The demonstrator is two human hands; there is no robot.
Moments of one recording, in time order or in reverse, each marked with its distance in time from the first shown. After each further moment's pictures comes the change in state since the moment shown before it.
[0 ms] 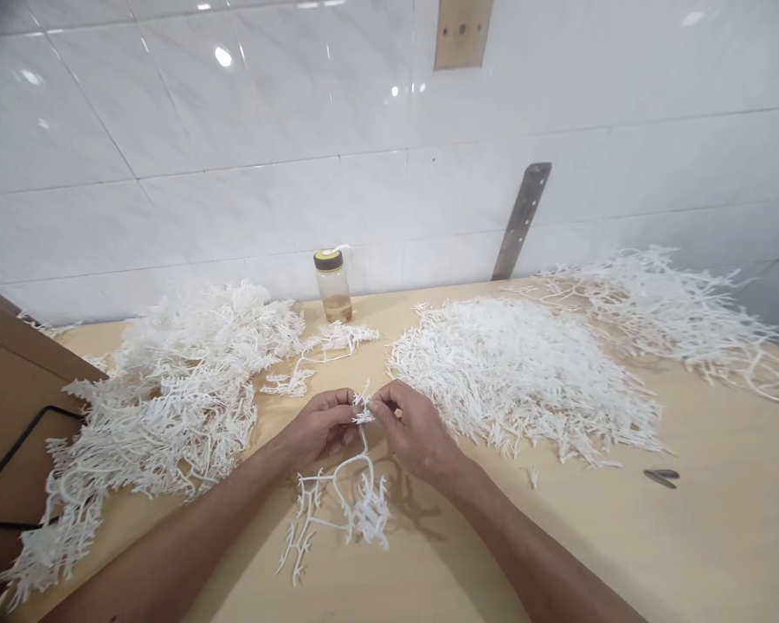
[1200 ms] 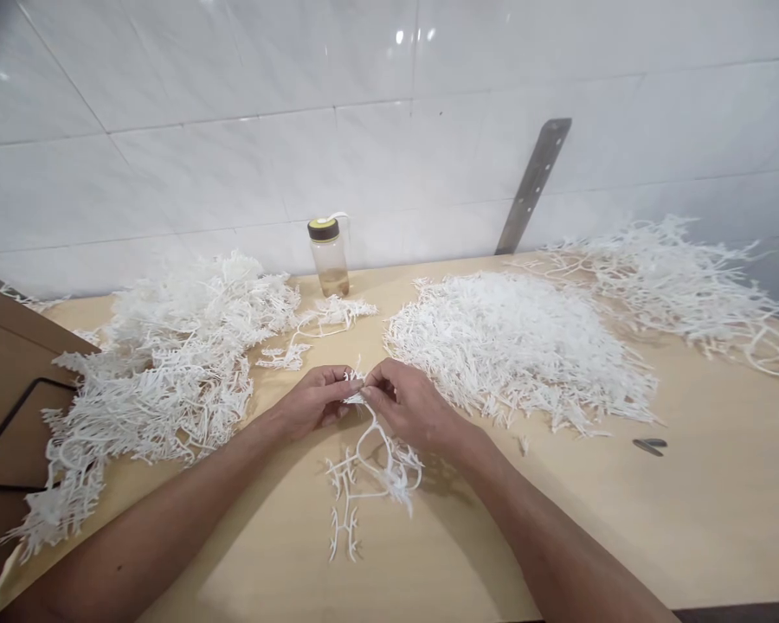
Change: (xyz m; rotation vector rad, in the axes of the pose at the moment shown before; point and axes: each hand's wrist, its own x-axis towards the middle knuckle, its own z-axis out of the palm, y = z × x) left_hand 0.001 -0.001 -0.003 0.131 -0.058 0.017; right_hand -0.001 -0.003 -0.011 -0.080 -0.163 -0.020
